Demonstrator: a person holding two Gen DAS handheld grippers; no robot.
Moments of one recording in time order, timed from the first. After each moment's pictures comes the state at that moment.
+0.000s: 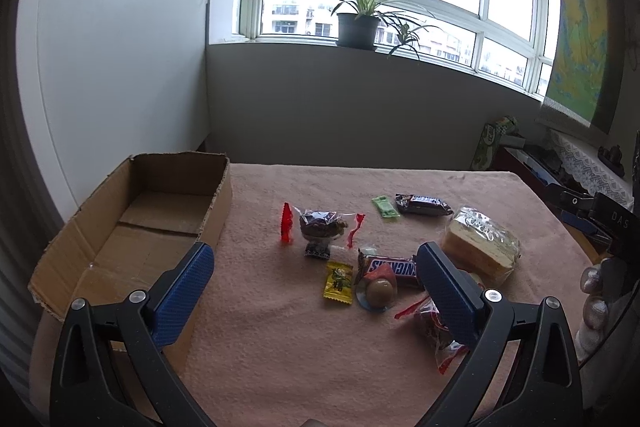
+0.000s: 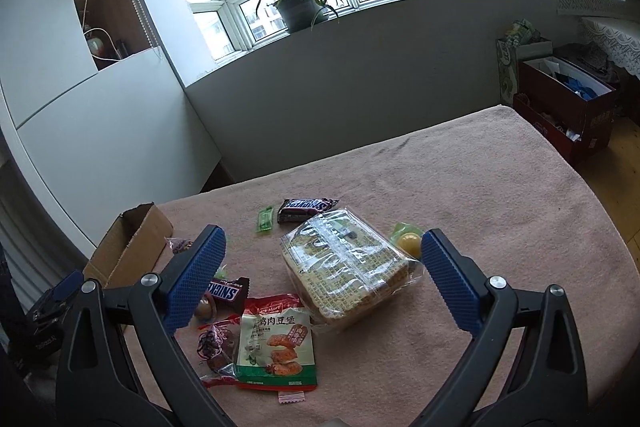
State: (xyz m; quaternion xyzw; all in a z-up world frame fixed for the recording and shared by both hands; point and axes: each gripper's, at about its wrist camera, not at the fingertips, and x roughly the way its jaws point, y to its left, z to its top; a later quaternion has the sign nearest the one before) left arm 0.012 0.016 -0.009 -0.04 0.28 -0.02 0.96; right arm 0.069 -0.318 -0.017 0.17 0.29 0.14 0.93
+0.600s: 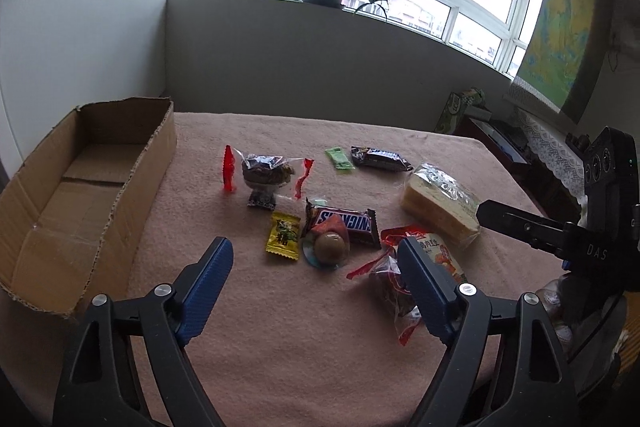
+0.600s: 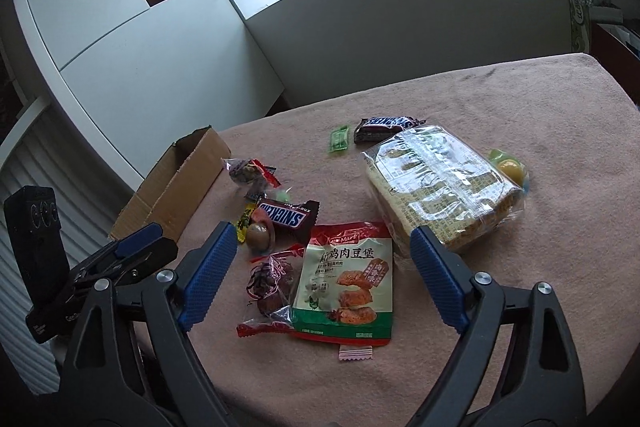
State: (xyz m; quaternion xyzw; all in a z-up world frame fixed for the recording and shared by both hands) left arm 0.019 -0.005 -0.038 -0.08 0.34 -0.10 0.93; right arm 0.065 -0.270 -0.054 0.15 0.38 0.25 0.88
